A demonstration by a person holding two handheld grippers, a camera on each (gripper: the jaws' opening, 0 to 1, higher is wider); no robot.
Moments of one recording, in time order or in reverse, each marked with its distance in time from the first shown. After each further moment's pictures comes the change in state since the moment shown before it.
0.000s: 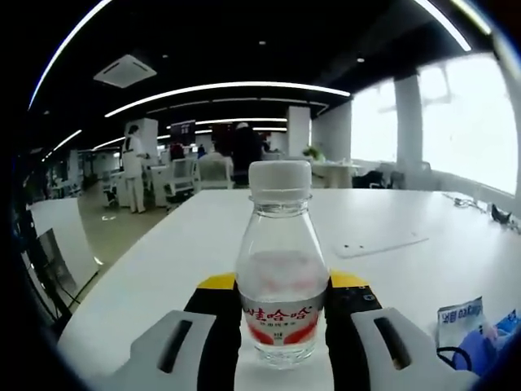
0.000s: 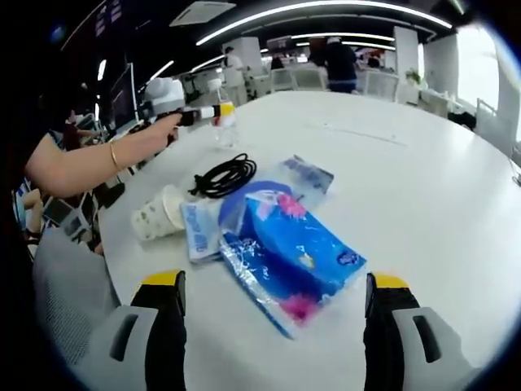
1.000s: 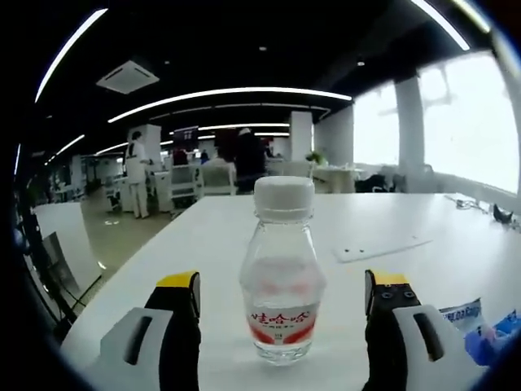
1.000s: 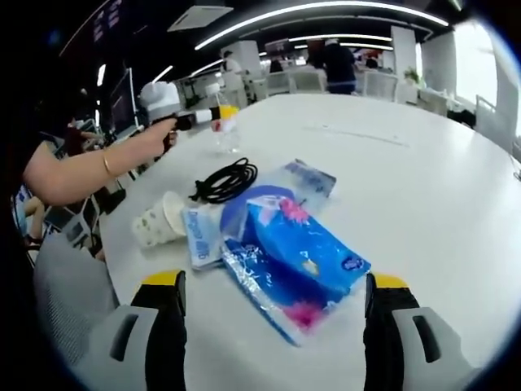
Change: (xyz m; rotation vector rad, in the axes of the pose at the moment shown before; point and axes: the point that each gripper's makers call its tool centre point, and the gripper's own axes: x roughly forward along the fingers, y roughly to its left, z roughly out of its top) left arm -0.016 -0.005 0.009 0.007 -0.030 -0.011; right arm 0.006 0.006 0.006 0.021 -0.023 0.018
